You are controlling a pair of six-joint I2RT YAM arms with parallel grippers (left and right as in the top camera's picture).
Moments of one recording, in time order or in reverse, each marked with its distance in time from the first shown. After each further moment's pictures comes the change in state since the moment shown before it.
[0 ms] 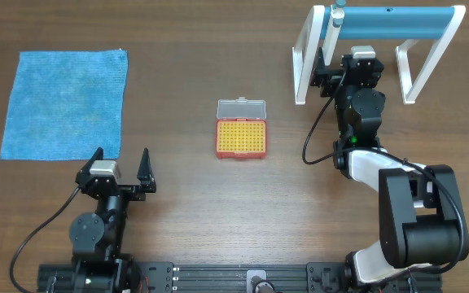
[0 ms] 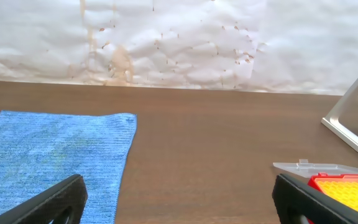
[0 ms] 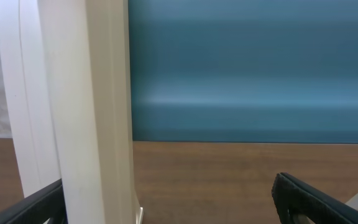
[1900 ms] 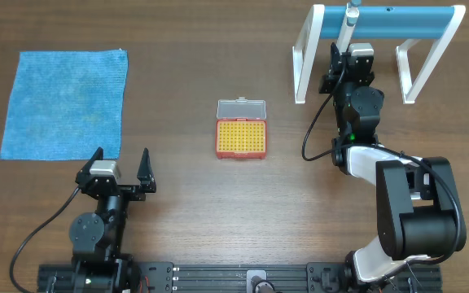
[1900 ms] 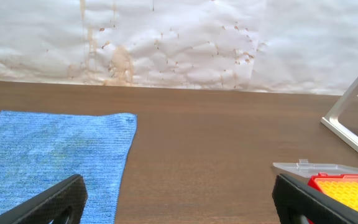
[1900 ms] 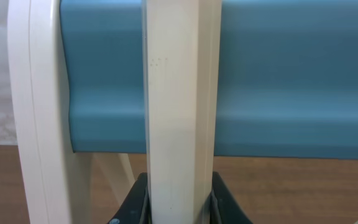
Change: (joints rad) left arm 0.000 0.000 0.000 0.000 0.000 0.000; right arm 0.001 0.044 0.026 0.053 -0.019 0.003
